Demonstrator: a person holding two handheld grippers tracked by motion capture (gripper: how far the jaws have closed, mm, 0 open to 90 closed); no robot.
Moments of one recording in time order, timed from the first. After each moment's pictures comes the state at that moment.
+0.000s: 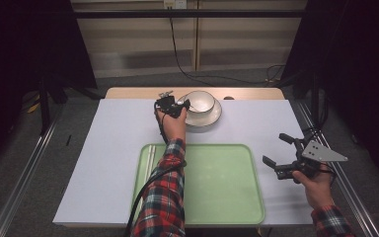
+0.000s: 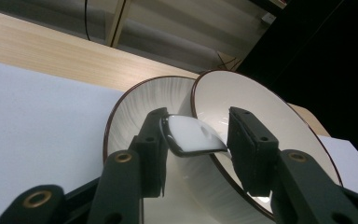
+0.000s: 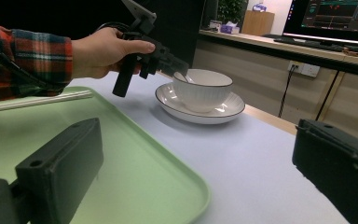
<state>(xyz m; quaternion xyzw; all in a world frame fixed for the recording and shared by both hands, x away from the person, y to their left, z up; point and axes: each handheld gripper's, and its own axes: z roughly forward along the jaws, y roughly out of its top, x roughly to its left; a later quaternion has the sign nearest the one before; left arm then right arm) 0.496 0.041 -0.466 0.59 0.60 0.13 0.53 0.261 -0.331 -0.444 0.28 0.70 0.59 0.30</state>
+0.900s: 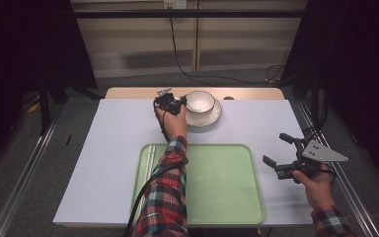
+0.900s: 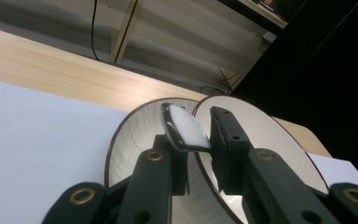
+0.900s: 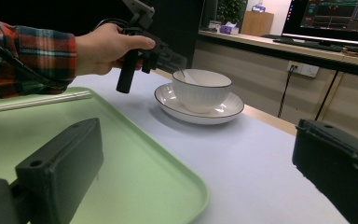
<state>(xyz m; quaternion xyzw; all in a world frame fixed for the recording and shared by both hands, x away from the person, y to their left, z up) 0.499 0.043 -0.458 0.57 0.60 0.15 0.54 0.261 -0.332 -0.444 0.28 0.70 0.59 0.30</state>
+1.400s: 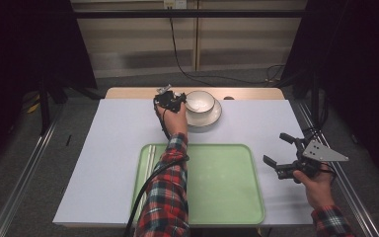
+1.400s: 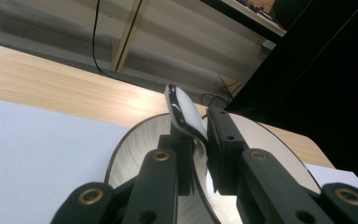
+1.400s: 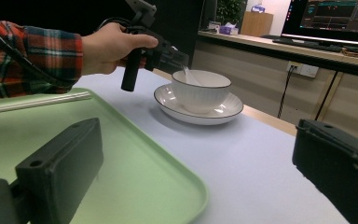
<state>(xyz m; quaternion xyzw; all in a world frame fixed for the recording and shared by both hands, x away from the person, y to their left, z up) 0.507 0.041 -0.455 0.57 0.59 0.17 0.55 0.261 -0.333 -0.444 0.29 0.69 0.59 0.30</state>
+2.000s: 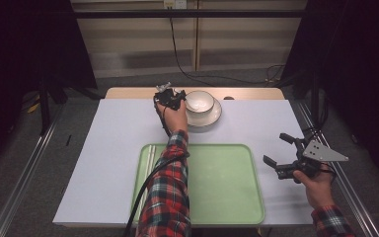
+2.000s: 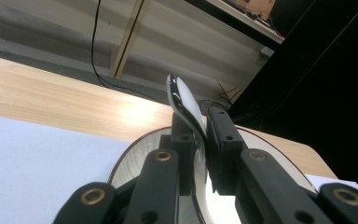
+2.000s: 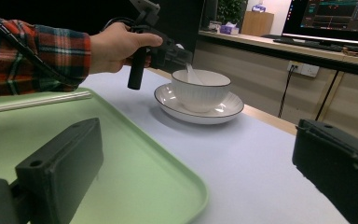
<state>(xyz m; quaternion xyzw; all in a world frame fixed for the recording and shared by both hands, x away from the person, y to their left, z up) 0.516 0.041 -0.455 0.56 0.59 0.17 0.56 0.261 -0.333 -0.444 0.29 0.69 0.59 0.29</state>
